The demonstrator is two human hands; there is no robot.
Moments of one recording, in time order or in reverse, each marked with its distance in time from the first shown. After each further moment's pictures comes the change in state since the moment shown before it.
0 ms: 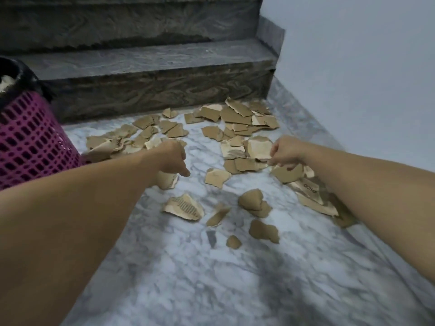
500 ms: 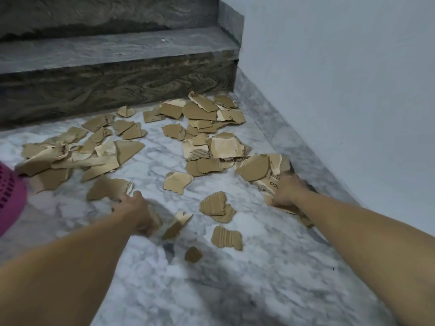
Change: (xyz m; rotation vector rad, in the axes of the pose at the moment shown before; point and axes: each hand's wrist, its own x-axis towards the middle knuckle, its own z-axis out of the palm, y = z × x) left_hand 0.034 0.020 0.127 0.158 -0.179 -0.412; right_hand -0.006 0.133 0.042 -0.264 0.084 0.285
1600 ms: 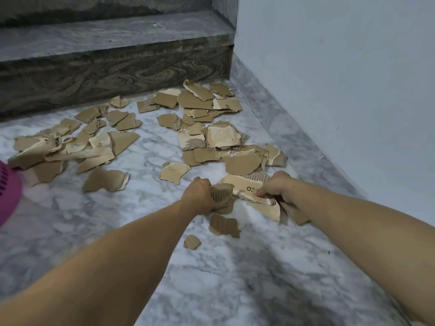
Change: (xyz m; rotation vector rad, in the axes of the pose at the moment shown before) left_hand -0.037 0.117 0.015 -0.282 0.084 0.568; right_hand -0.002 -0.012 0.019 0.538 -0.205 0.171
